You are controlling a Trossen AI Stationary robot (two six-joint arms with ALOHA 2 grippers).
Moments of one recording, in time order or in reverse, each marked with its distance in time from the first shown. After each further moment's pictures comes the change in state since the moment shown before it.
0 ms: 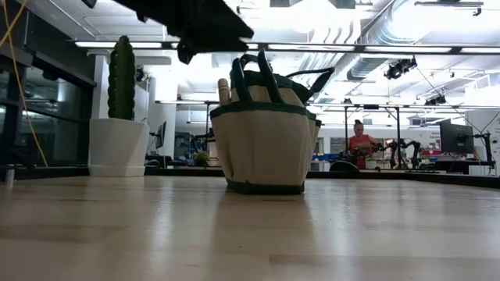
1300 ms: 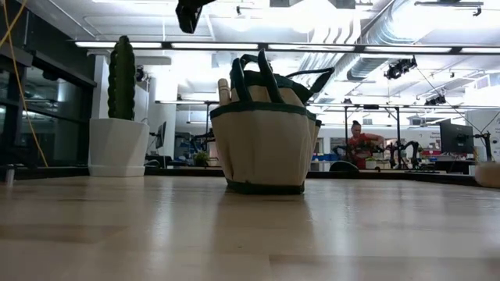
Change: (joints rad) left arm -0.140 0.013 0.004 0.224 -0.003 -0.030; right arm 0.082 -0.028 -0.008 -0.005 0.308 0.048
